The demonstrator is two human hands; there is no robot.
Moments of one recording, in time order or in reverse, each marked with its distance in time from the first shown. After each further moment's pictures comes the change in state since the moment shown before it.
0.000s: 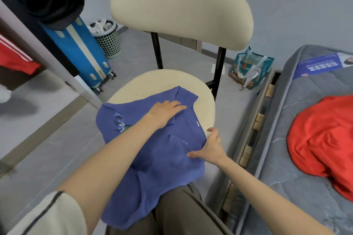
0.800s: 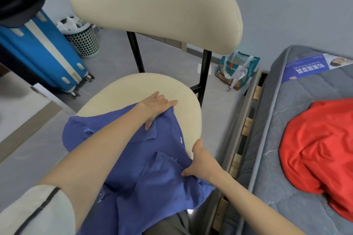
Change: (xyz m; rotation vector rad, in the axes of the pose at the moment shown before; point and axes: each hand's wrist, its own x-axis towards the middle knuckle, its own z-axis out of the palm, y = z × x) left_hand 0.103 -0.022 -0.014 0.270 -0.142 0.169; right_hand 0.015 -0.009 -0.023 -0.306 -0.142 0.008
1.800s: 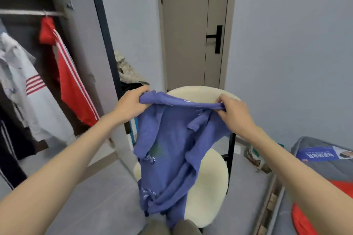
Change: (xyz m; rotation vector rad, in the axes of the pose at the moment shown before) left_hand -0.402 -0.024 -0.119 -0.704 1.218 -0.454; right_hand -0.193 -0.205 -0.180 -0.266 0.861 -0.795
